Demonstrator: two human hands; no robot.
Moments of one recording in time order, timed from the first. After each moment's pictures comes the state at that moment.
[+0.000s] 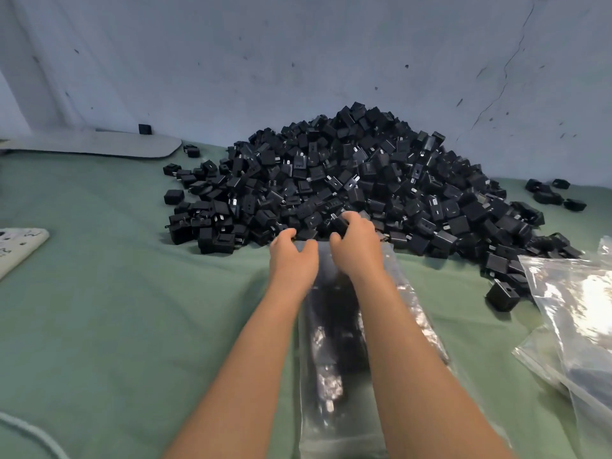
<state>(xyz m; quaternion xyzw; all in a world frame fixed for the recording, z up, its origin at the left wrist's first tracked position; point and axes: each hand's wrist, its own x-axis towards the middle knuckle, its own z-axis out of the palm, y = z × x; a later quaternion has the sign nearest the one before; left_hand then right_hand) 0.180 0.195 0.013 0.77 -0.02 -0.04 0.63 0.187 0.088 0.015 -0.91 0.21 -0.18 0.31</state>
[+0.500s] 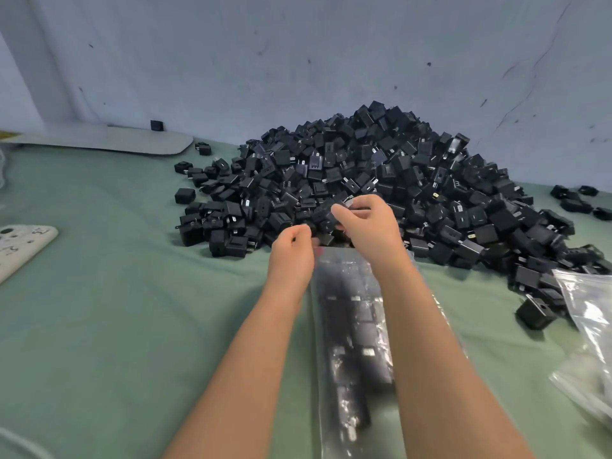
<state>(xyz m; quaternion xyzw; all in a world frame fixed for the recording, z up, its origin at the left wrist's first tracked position) 0.200 0.210 0.016 0.67 0.00 -0.06 0.74 0.197 0.097 0.040 -0.79 0.14 -0.22 0.56</state>
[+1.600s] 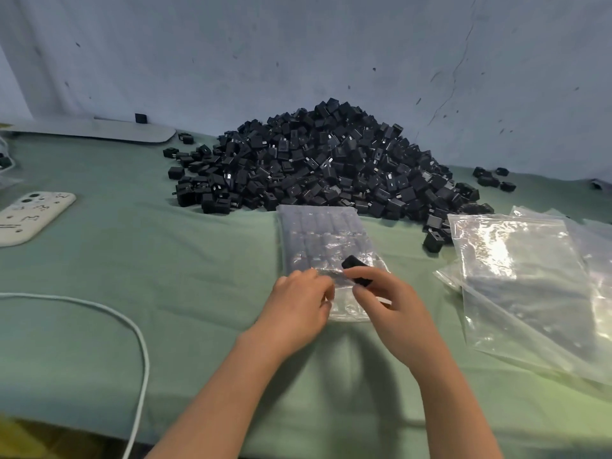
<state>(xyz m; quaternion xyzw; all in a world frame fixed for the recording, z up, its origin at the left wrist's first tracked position) 0.023 0.244 -0.014 0.89 -0.38 0.06 0.24 -0.068 0.117 0.009 -0.85 0.10 -0.19 0.49</state>
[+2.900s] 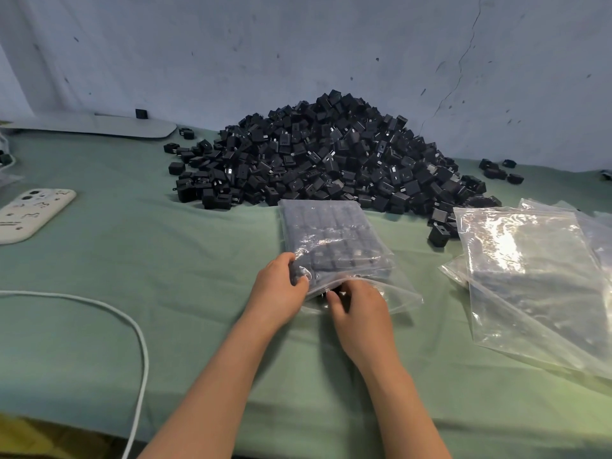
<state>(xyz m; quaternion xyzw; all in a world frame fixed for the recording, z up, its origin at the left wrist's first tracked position) 0.049 0.250 -0.025 0.88 -0.16 -0.01 0.45 -0.031 0.139 -0.039 -0.92 0.17 -0.22 0.27</state>
